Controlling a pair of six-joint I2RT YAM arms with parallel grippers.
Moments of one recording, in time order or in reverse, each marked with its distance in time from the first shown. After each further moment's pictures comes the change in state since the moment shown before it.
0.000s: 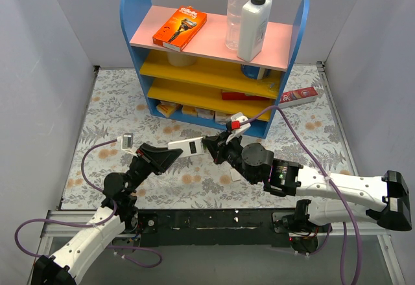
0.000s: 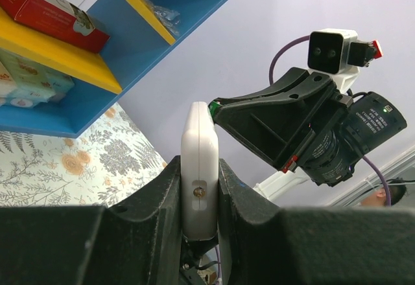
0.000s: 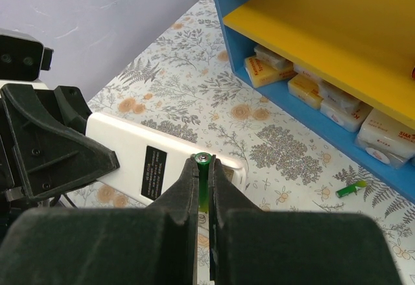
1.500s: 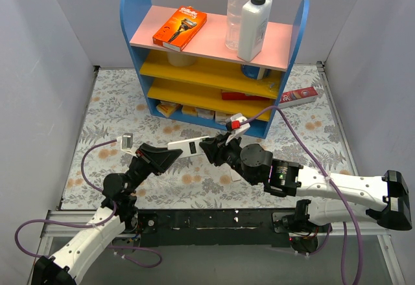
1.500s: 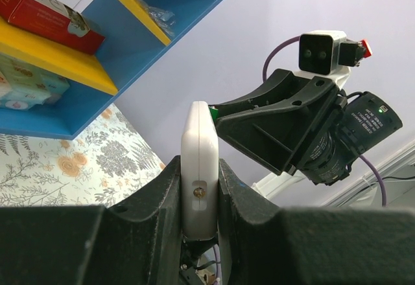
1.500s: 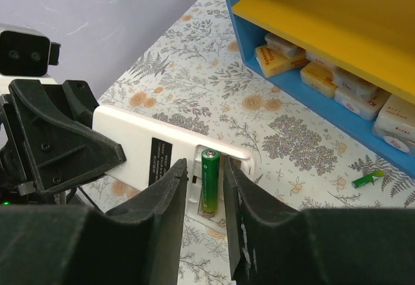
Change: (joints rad) left arm 0.000 -0.012 0.000 0.005 0.006 -0.002; right arm 0.006 0.001 0.011 -0.039 -0.007 0.066
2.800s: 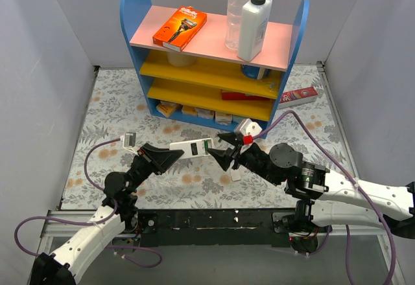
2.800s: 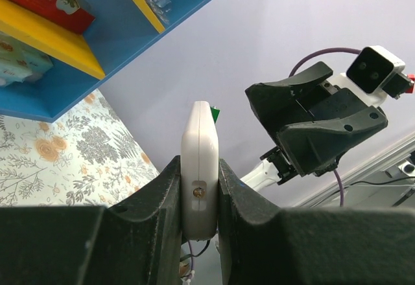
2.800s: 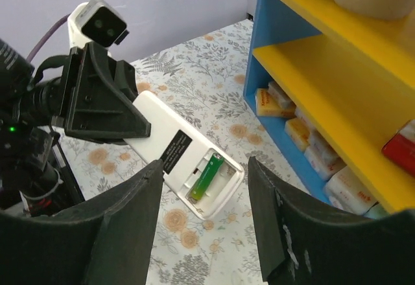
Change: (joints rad) left arm 0.000 0.050 0.000 0.018 0.015 -0.094; right arm -0.001 -0.185 0.000 -0.071 -0.192 -0.343
